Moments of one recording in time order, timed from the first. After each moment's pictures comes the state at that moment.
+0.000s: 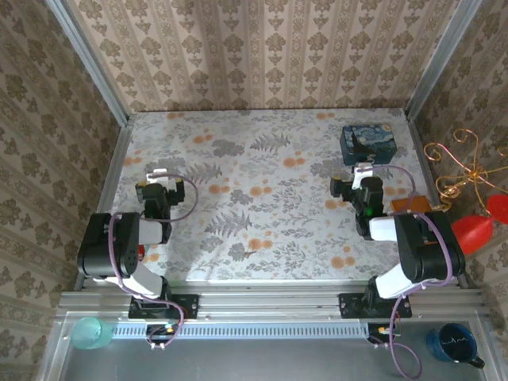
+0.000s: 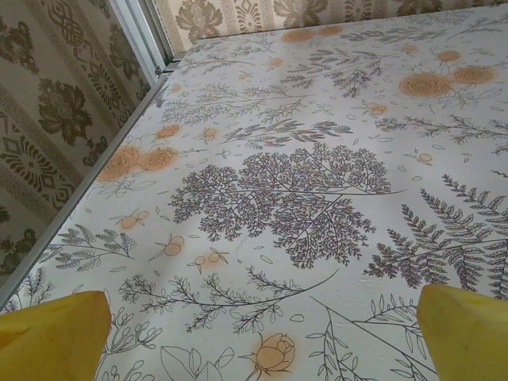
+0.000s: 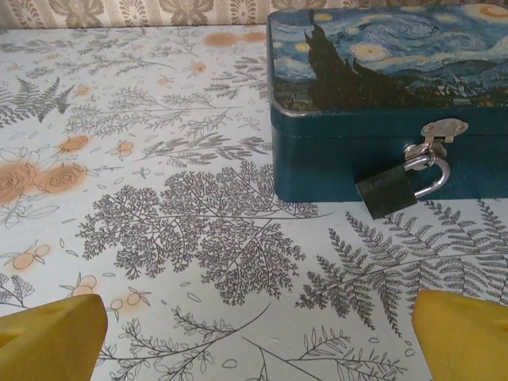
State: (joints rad) left arm -0.05 1.56 0.35 0.87 -0.21 0.09; right arm 0.03 1.53 0.39 0.74 0.08 0.03
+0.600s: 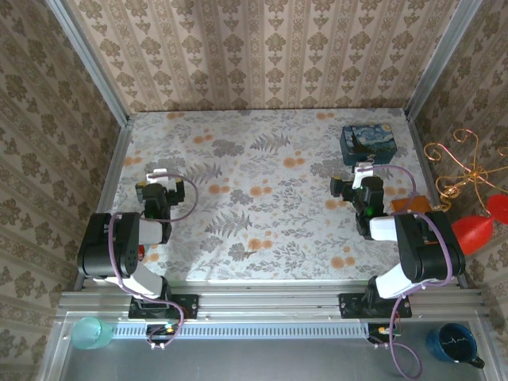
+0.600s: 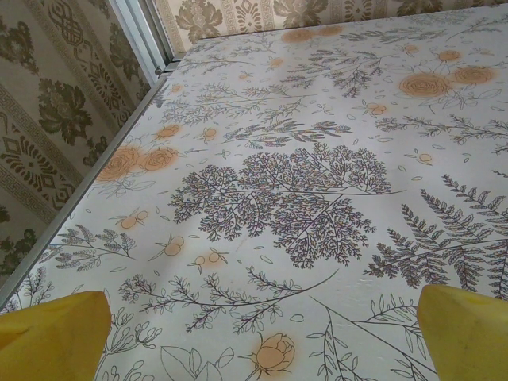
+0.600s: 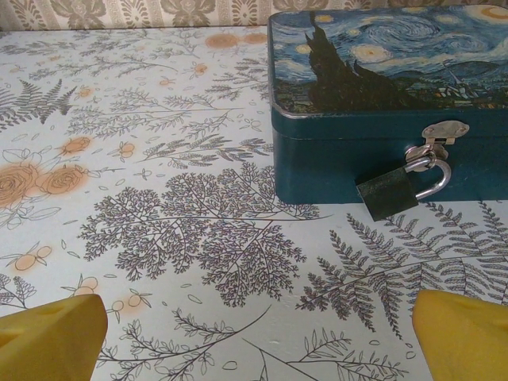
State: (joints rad) left arm -0.05 1.56 0.35 0.87 -0.21 0.09; right arm 0.02 1.53 0.40 0.74 0.07 0.03
